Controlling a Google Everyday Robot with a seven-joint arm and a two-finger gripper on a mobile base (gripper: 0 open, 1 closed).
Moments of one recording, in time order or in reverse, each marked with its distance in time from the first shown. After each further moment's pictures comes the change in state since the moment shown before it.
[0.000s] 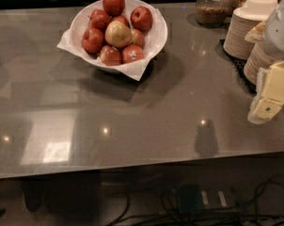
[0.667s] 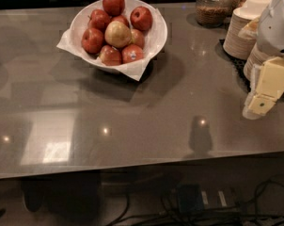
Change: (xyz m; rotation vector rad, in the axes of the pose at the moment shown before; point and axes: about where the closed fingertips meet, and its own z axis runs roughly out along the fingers) arm -0.010 -0.008 0.003 0.005 -0.013 -0.033
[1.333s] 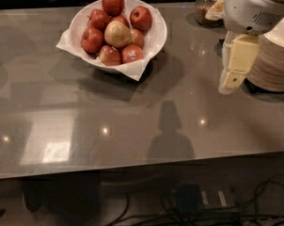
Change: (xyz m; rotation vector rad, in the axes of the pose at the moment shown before) arm -0.055 -0.040 0.010 0.009 -0.047 -0.189
